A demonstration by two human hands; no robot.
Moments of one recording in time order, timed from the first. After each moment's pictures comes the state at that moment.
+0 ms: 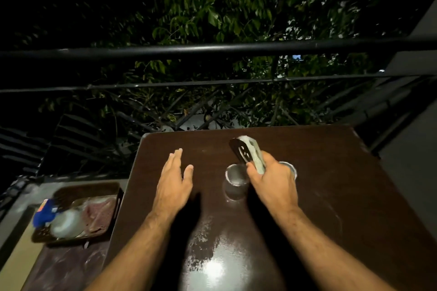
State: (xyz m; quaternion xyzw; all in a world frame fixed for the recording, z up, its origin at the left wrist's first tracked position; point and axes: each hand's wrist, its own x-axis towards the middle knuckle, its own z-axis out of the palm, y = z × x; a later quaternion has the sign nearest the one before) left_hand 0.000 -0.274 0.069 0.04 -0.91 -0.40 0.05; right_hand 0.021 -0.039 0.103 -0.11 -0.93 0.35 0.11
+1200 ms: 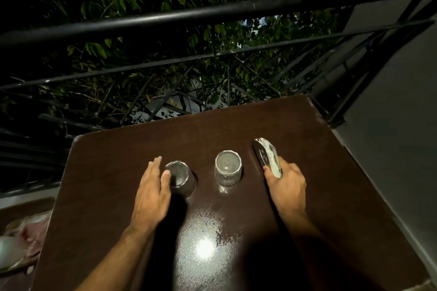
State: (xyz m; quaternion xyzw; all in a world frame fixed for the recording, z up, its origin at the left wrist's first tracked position) left_hand -0.012 -0.158 0.016 0.01 -0.94 -0.35 -0.02; right_hand 0.025 0.146 -0.009 -0.29 -0.89 0.32 0.12
